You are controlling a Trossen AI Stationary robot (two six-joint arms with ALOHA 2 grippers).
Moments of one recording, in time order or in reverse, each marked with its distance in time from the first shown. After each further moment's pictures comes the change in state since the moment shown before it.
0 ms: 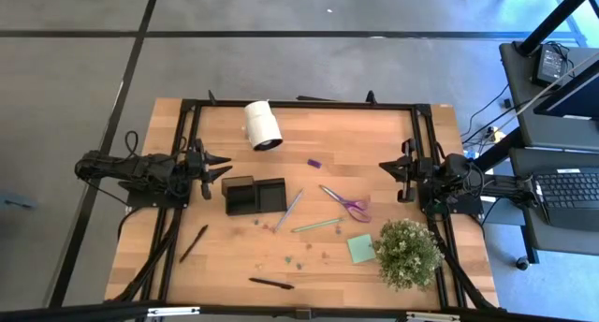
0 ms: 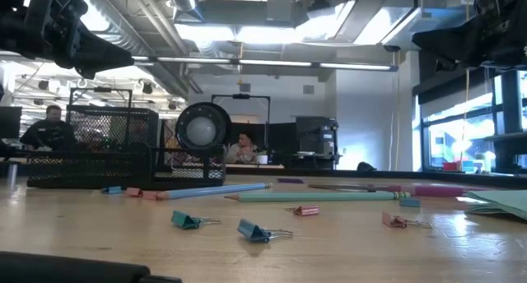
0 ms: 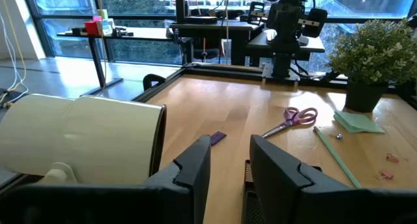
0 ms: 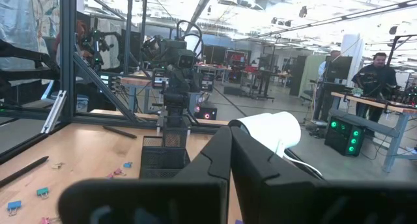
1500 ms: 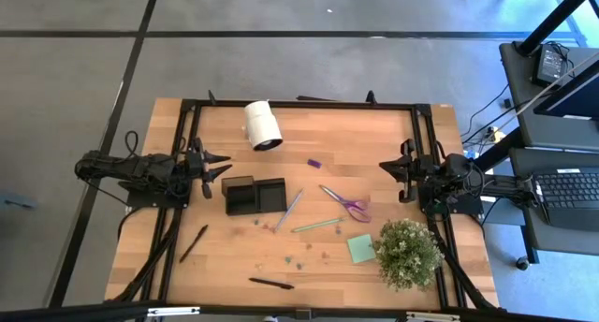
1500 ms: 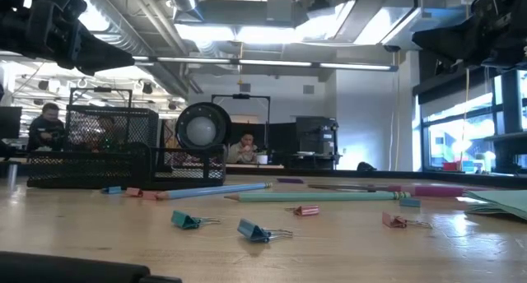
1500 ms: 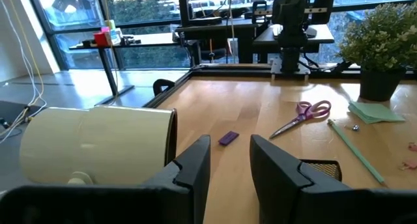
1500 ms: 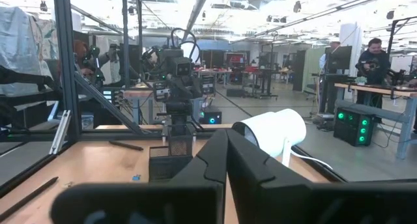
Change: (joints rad) left arm 0.000 0.000 0.000 0.001 -0.026 0.085; right arm 0.000 0.000 0.000 0.007 0.000 0.109
